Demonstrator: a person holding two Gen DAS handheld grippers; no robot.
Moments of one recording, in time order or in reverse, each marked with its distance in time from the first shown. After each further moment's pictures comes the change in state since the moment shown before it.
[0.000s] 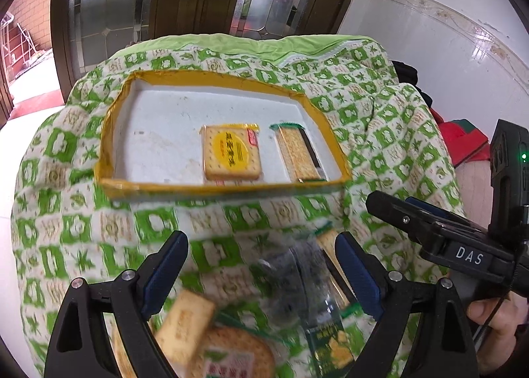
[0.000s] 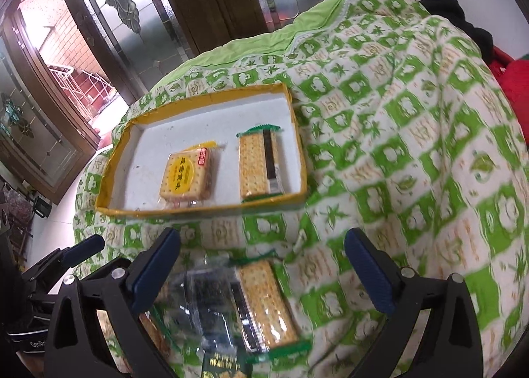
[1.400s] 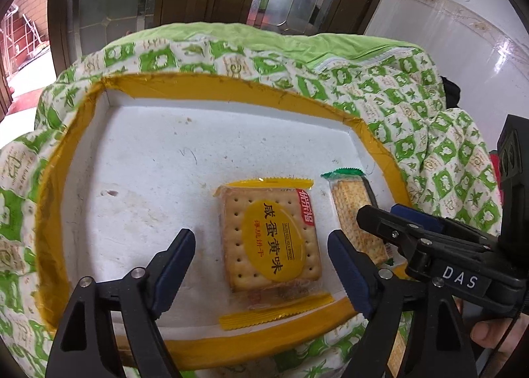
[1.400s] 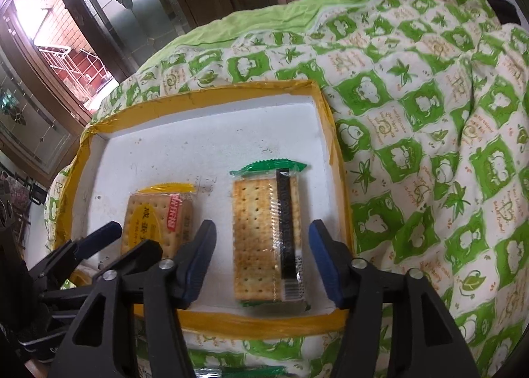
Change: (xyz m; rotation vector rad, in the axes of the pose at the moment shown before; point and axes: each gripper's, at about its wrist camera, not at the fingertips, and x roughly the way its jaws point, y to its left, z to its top) left arm 0.102 0.041 0.077 -0.033 0.004 0.023; right arm 0.118 0.013 0.074 -0.049 0.104 -0.004
